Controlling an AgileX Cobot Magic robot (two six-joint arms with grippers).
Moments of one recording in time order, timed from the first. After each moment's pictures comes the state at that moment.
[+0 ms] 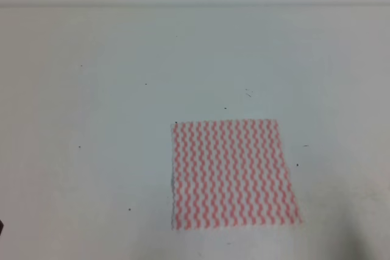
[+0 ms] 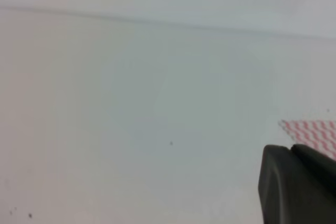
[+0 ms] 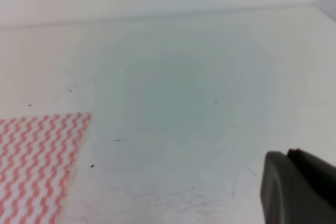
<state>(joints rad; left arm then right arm) -0.16 -0.02 0.02 -0.26 0.25 0.22 -0.02 -0.02 0.02 0.29 0.25 -0.10</state>
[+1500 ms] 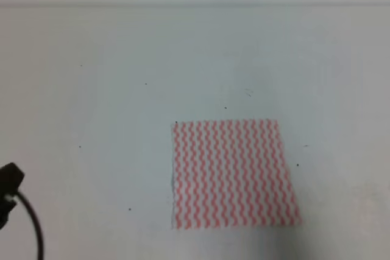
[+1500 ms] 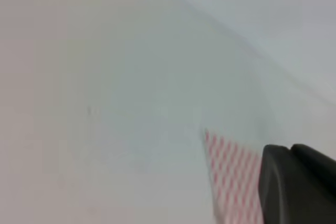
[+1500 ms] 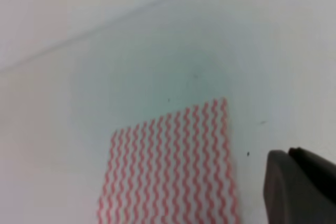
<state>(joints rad) -0.16 0.46 -0.26 -0.67 0.26 0.21 -0.02 0.37 -0.33 0.78 0.49 -0.19</state>
